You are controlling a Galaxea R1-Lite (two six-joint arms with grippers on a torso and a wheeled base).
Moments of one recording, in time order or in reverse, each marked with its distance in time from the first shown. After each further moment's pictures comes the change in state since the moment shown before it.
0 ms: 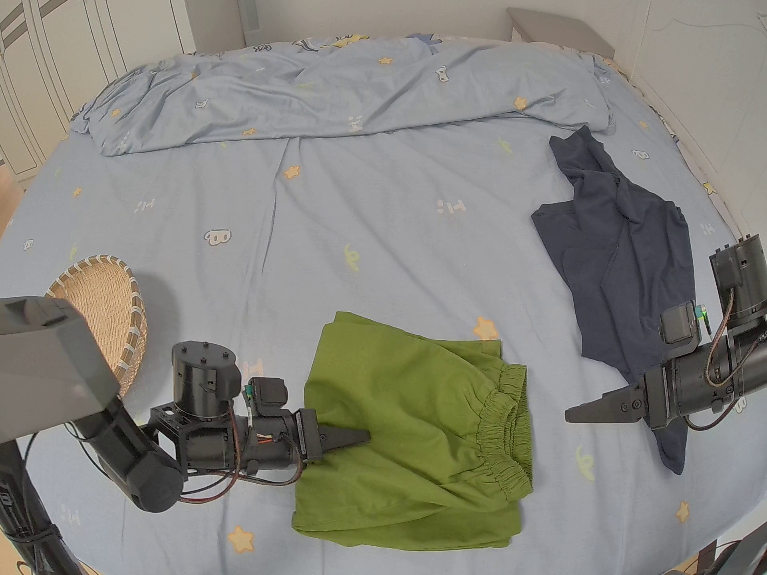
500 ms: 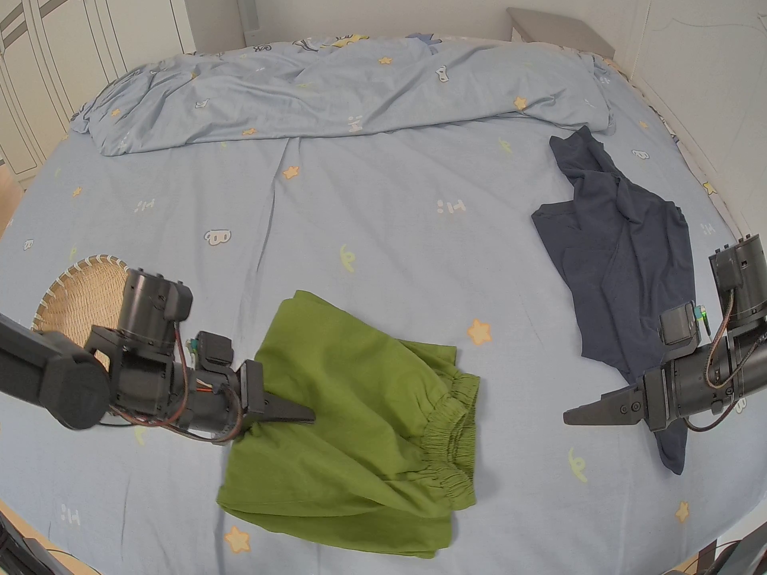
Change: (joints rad) left arm 0.115 -0.311 -0.278 0.878 -0.010 0.077; right arm 0.014 -0.003 0.000 0.001 -0.004 0.002
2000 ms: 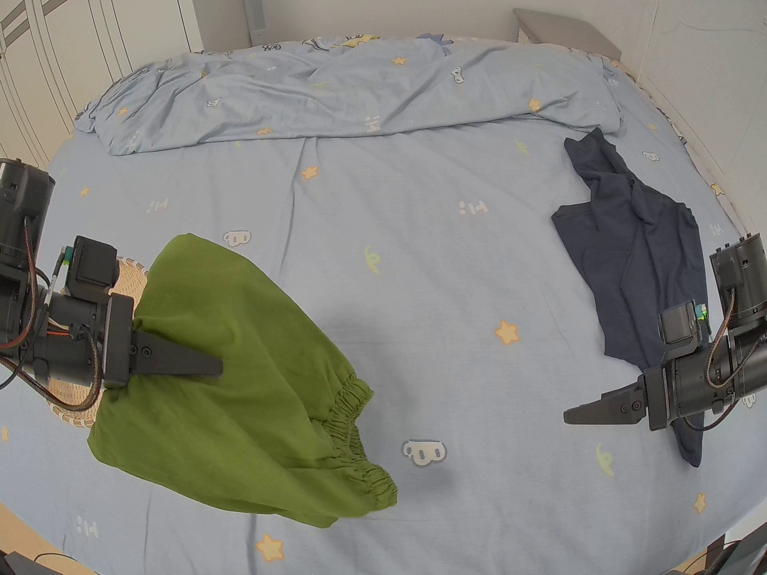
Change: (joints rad) left arm 0.049 -0.386 -0.331 0.660 0.050 0.337; right arm 0.003 -0.003 -0.003 0.001 -0.001 0.003
